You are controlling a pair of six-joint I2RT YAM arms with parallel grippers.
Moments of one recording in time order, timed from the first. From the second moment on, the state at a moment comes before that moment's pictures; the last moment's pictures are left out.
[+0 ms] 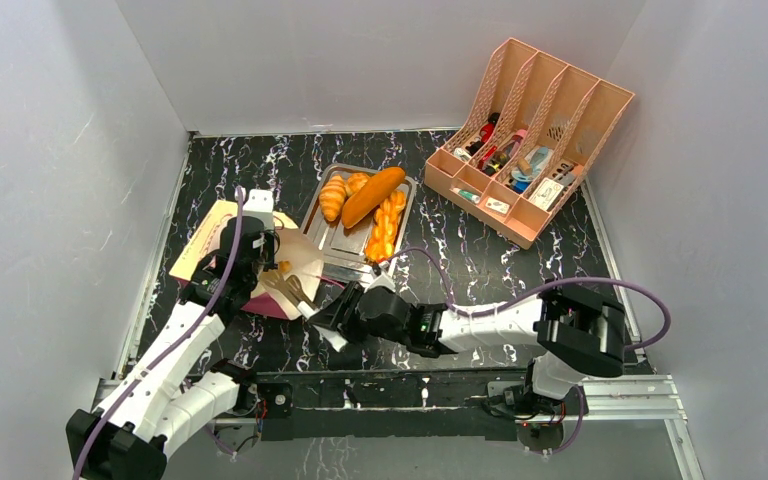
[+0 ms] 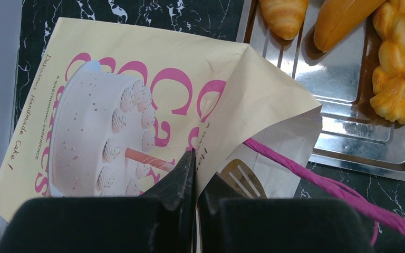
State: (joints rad) left arm -0.39 0.87 0.73 -0.46 -0.37 -0.06; right arm 1.27 1.57 0.77 0.34 0.18 1.52
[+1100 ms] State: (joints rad) left arm -0.40 0.85 0.74 -0.49 -0.31 -0.07; right arm 1.13 1.87 0.90 0.61 -0.04 1.48
